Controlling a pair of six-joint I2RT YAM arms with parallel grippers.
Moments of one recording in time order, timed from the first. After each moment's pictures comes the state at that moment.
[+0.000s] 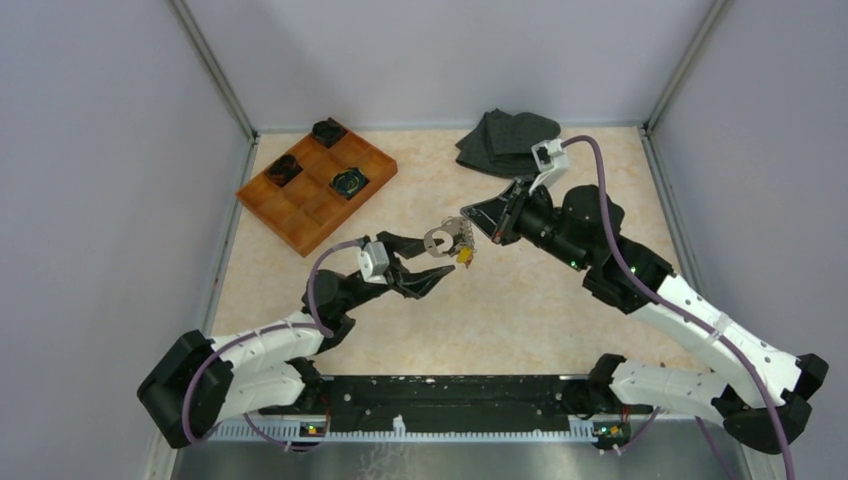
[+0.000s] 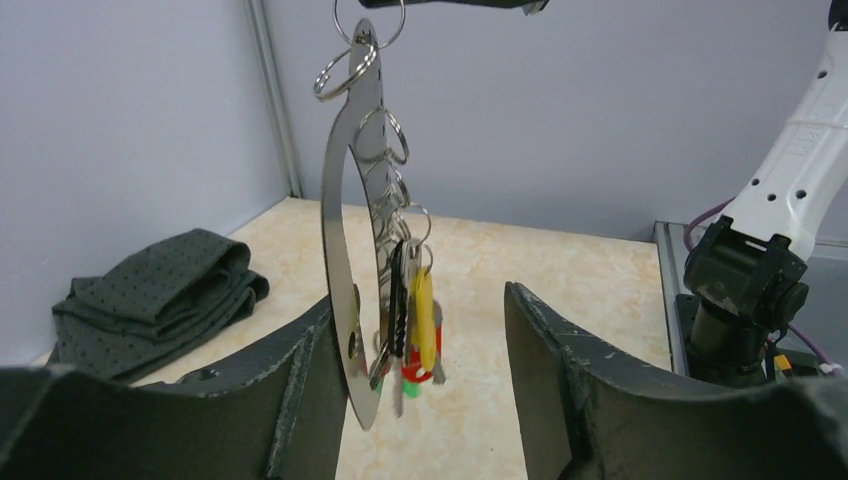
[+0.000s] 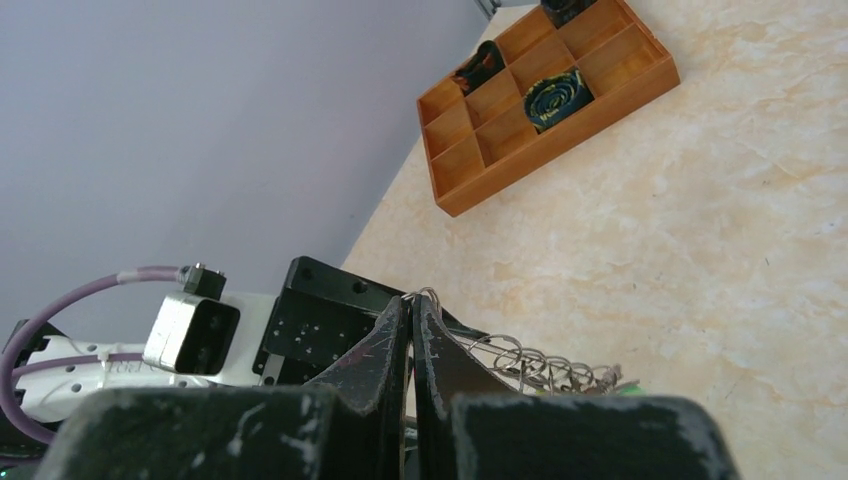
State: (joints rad) left arm -0.76 1.07 0.32 1.17 0.45 -0.13; right arm 0.87 0.98 1.15 -0.26 0.06 0.65
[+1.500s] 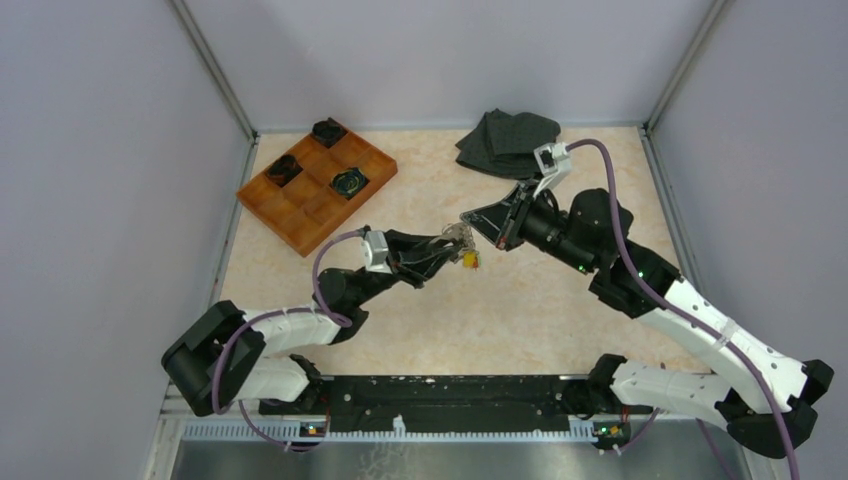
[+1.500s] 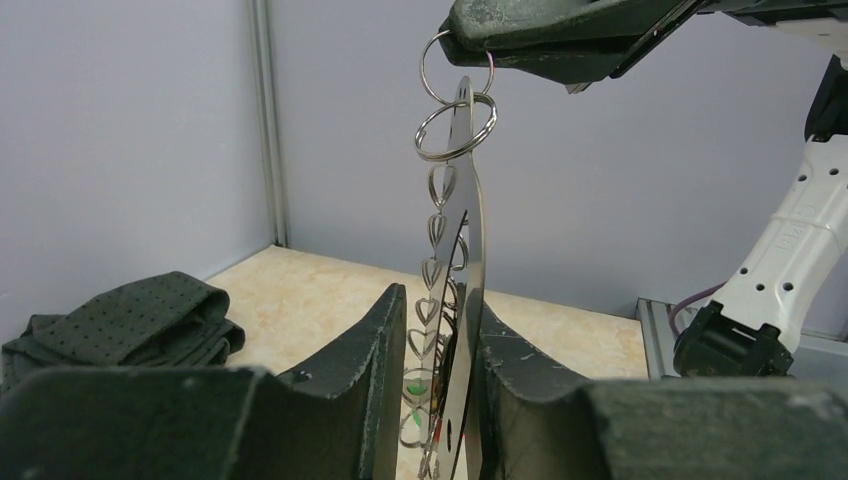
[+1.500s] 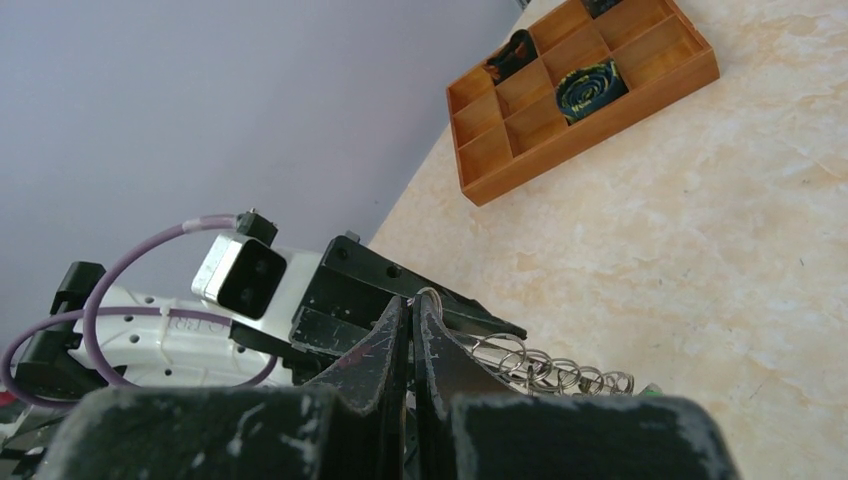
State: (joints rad) left arm -0.78 1.28 0.37 1.47 0.38 -0.27; right arm 0.88 0.95 1.14 -0.26 0.00 0.66
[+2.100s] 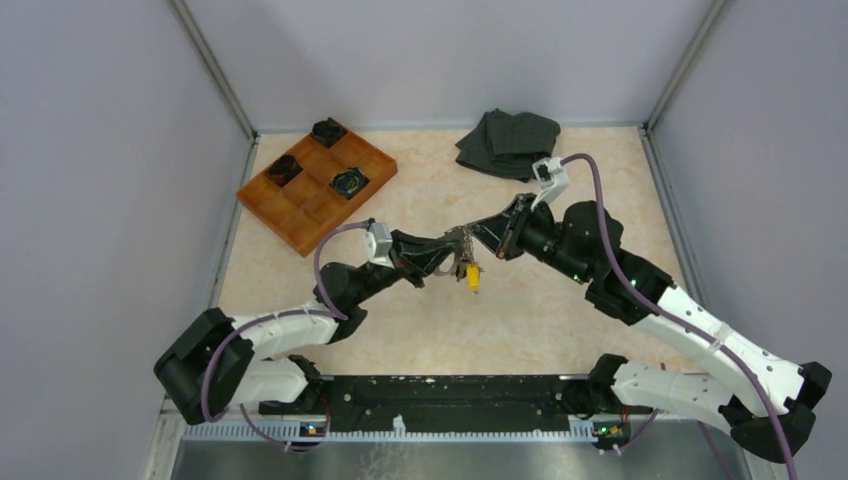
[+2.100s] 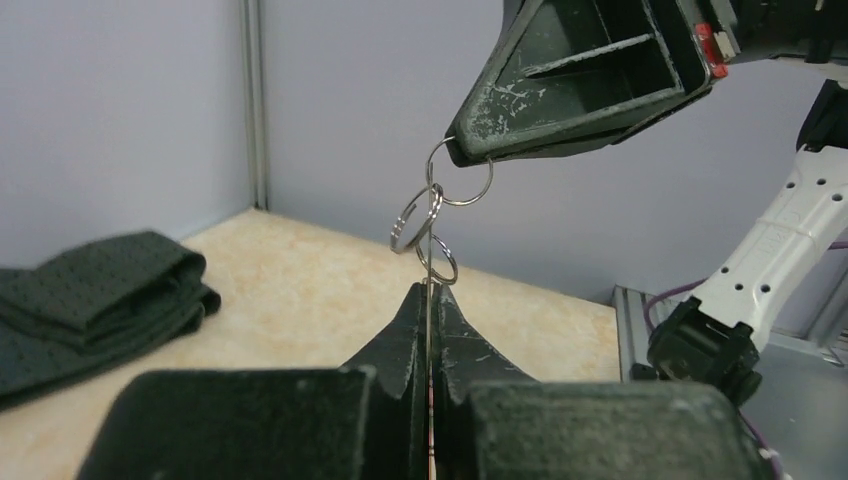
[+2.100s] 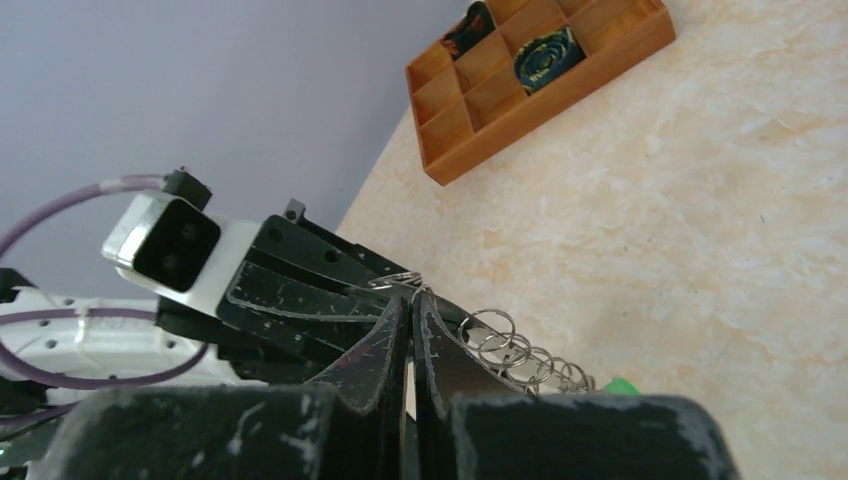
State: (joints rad) left arm -0.79 1.26 0.40 1.41 0.38 -0.31; right arm 0.88 0.92 1.06 -0.25 0.03 0.66
